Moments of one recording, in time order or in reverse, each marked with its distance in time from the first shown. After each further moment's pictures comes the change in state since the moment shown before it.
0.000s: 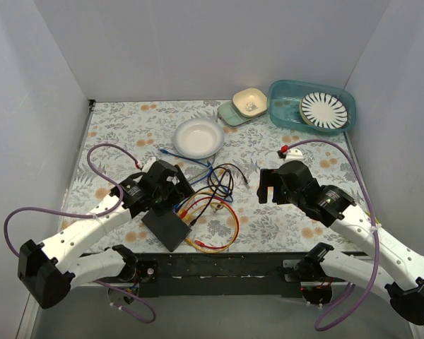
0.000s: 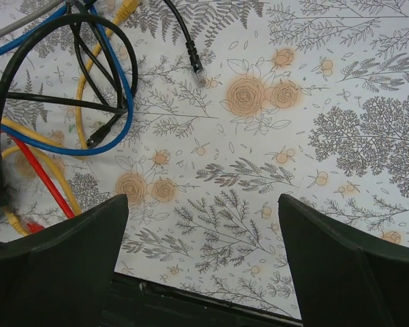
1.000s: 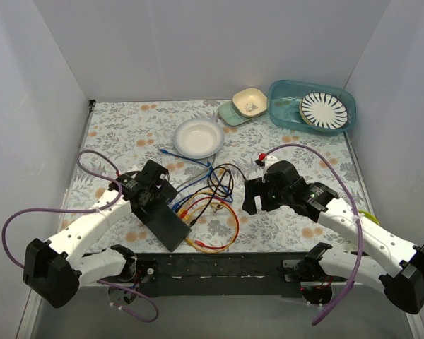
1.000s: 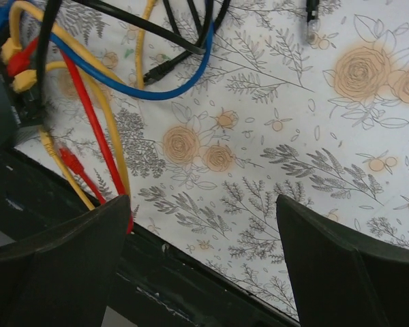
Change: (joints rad) left arm 0.125 0.024 -0.039 -0.196 -0.077 -0.130; right arm 0.004 0.106 -0.060 0.097 -0.314 -0.108
